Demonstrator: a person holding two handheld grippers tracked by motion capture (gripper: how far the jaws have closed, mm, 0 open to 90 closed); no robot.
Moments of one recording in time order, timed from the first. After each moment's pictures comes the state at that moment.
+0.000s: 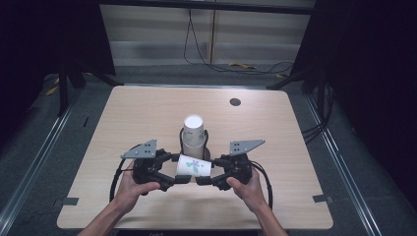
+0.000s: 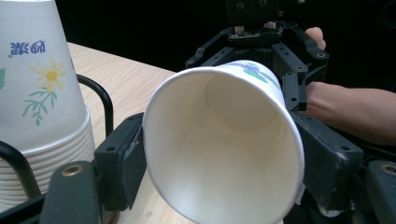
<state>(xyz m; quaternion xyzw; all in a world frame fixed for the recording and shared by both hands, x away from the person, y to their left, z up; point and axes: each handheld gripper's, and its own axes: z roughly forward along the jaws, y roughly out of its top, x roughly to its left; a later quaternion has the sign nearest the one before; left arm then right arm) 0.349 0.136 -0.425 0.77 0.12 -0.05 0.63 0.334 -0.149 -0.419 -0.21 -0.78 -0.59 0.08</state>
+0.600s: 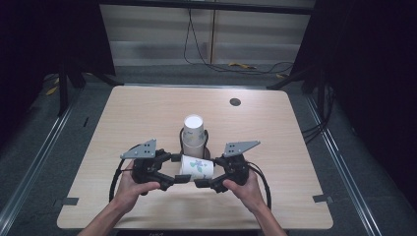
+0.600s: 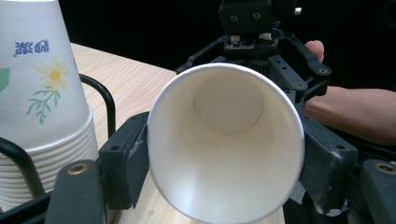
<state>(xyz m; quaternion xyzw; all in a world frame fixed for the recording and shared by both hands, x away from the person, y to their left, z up) 0.349 0.137 -0.425 0.77 0.12 -0.05 0.63 0.335 -0.142 -0.425 -0.23 -0.80 -0.55 0.05</state>
